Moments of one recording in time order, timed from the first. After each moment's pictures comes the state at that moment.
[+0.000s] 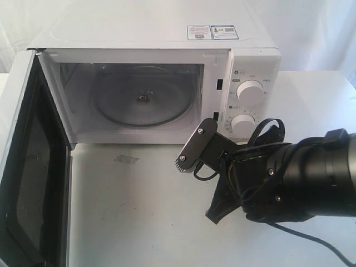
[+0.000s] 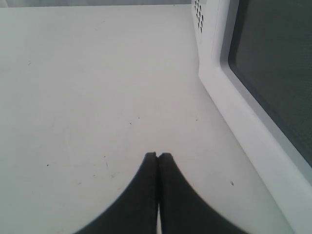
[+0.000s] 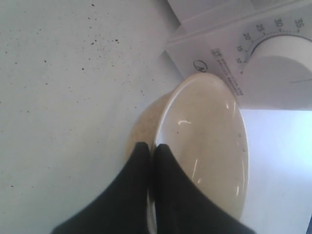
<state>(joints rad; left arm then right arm) 0.04 0.00 0.02 -0.20 0.40 0.20 0.78 1.61 -0.78 -1.10 0.68 0.85</state>
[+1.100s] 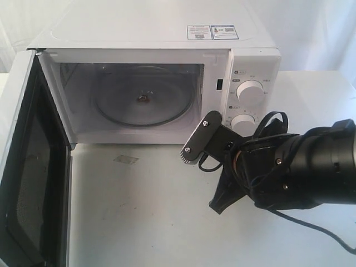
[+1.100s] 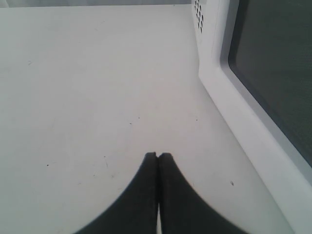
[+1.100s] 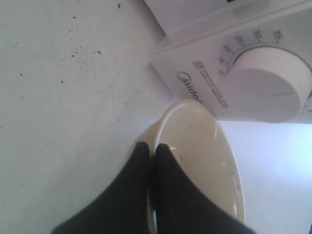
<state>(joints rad) 0.04 0.00 0.02 -0.20 0.40 0.20 0.71 1.61 -0.78 -1.16 0.61 0.85</state>
